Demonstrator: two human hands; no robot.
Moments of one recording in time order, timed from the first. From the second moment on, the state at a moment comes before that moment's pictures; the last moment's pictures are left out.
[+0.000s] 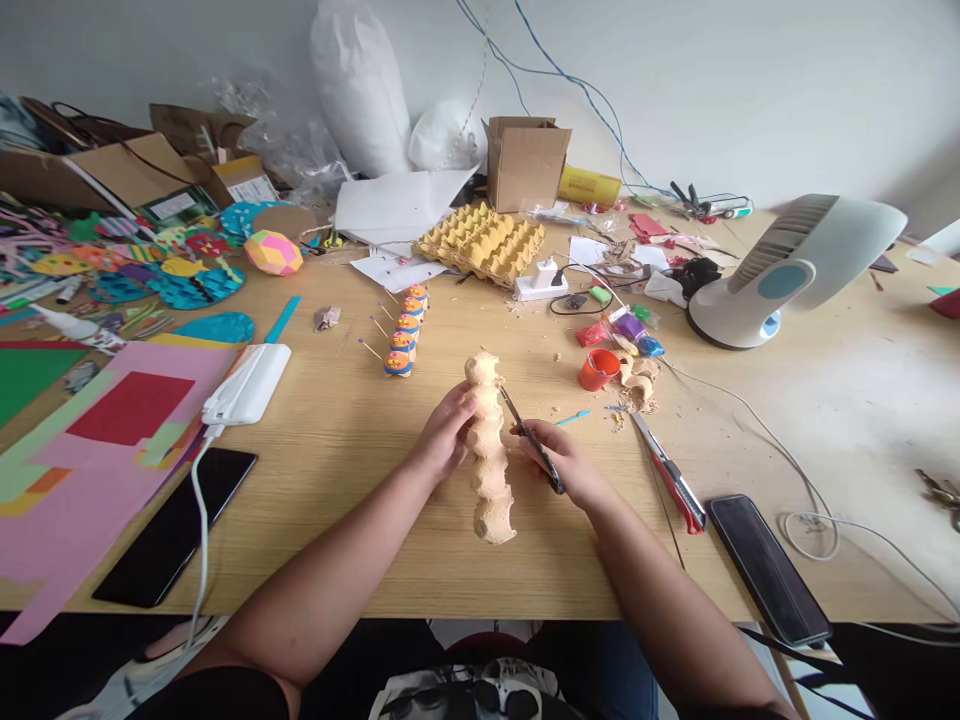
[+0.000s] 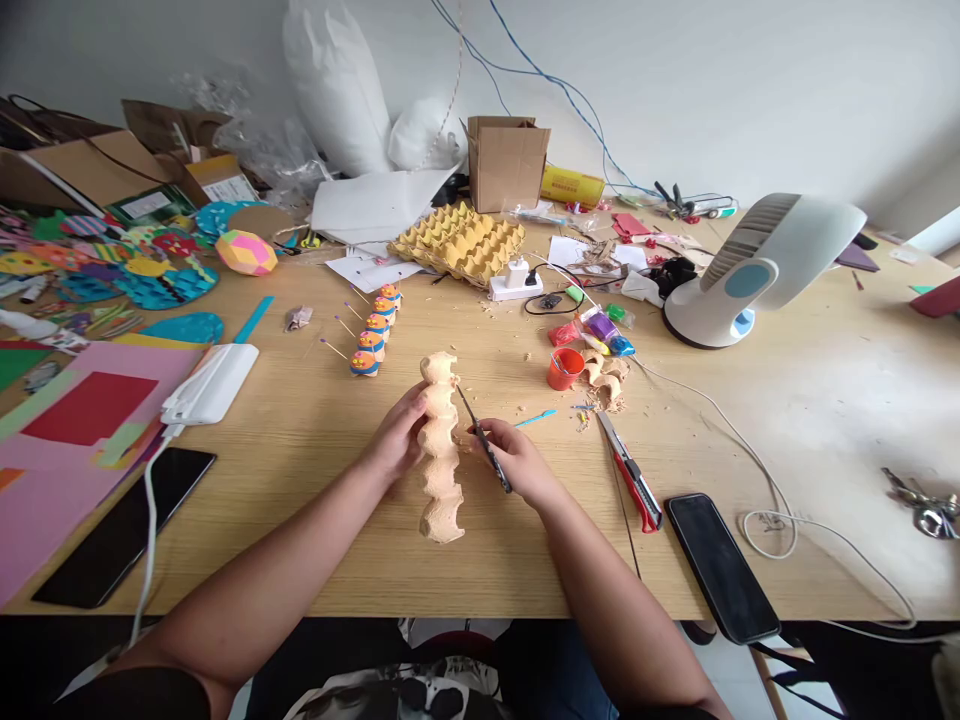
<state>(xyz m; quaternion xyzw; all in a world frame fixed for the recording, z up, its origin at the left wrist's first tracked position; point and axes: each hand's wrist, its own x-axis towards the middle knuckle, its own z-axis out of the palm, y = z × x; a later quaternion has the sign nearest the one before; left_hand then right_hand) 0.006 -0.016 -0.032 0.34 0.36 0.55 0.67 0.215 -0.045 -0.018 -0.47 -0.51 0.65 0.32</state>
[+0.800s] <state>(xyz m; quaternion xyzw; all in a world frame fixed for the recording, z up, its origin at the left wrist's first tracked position) 0.005 -0.015 -0.036 0.33 0.36 0.55 0.67 0.215 -0.041 -0.026 -0.50 -0.65 0.46 0.33</state>
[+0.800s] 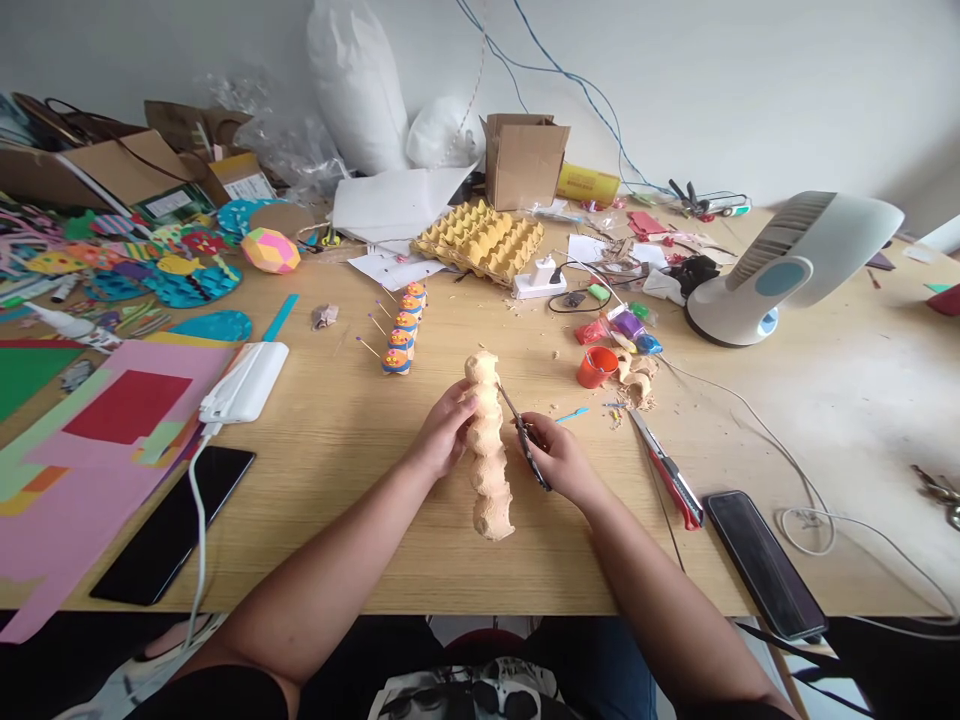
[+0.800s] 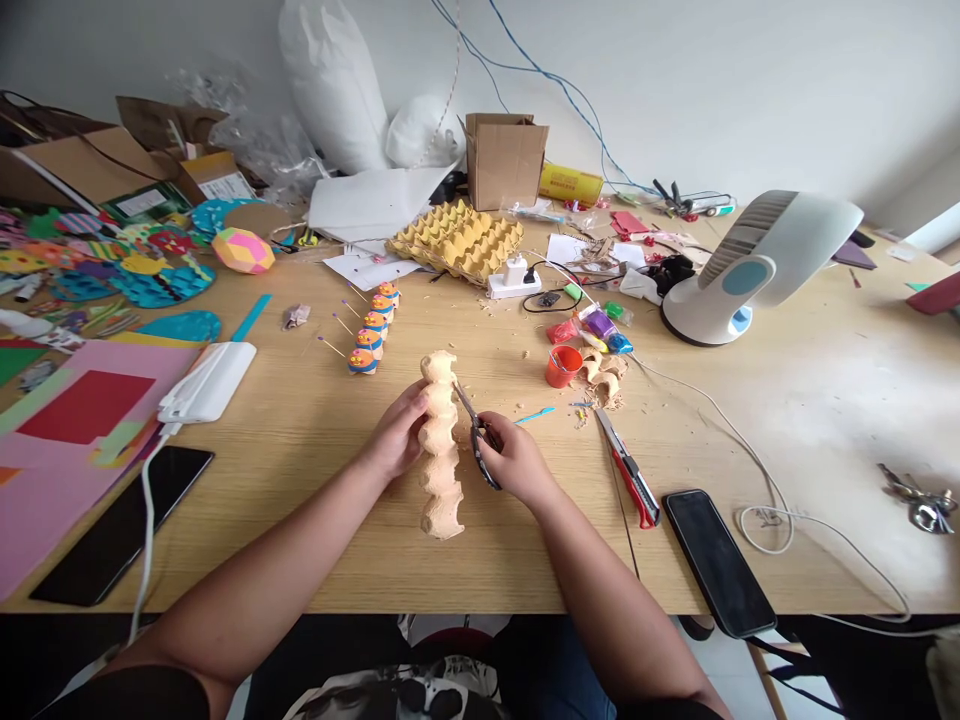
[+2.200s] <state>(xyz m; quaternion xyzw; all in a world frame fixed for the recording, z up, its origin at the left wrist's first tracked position) 0.012 -0.023 -0.035 0.32 0.38 0.57 0.66 0.214 -0.042 -0.020 -0.57 -0.68 0.37 0.28</state>
